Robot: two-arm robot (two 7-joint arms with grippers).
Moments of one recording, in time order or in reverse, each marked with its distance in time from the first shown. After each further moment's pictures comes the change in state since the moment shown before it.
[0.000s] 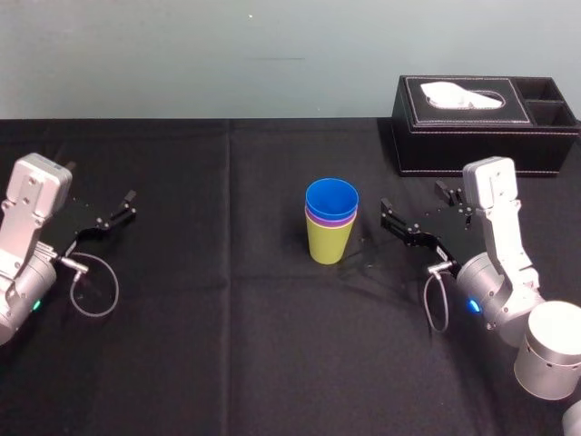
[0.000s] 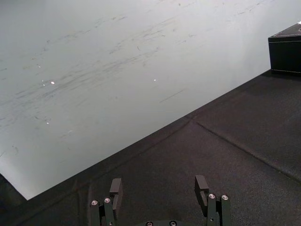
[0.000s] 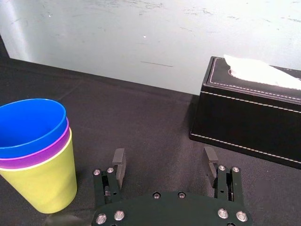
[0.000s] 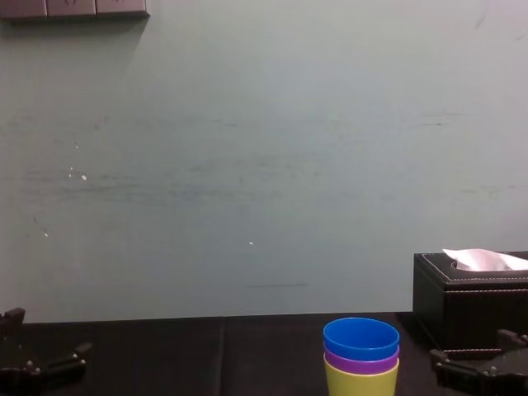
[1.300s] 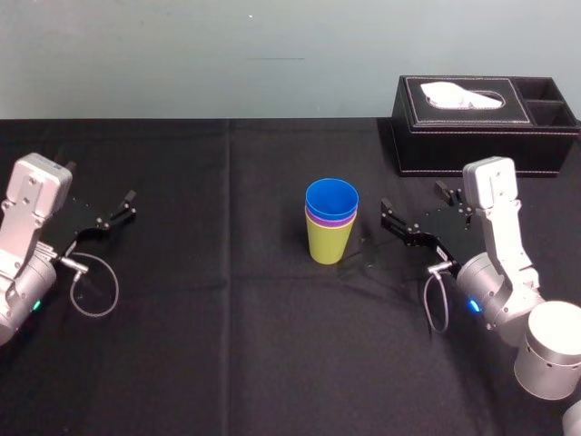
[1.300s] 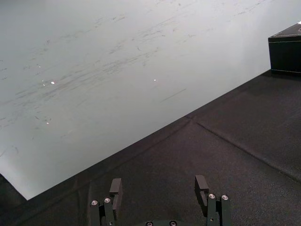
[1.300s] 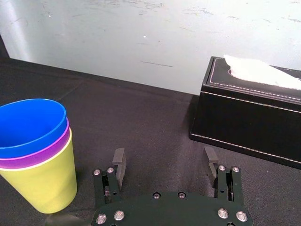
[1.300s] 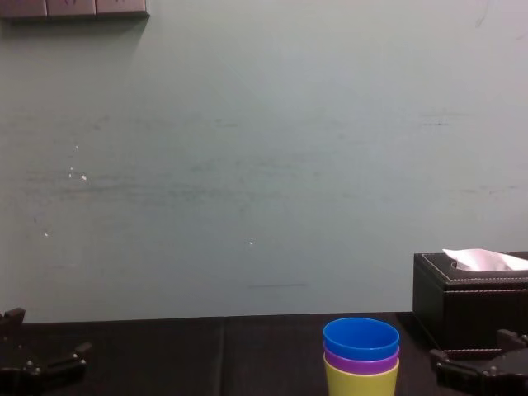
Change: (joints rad) left arm 0.000 0.000 0.000 0.000 0.000 0.000 0.000; right arm 0.000 0.000 0.000 0.000 0.000 0.000 0.000
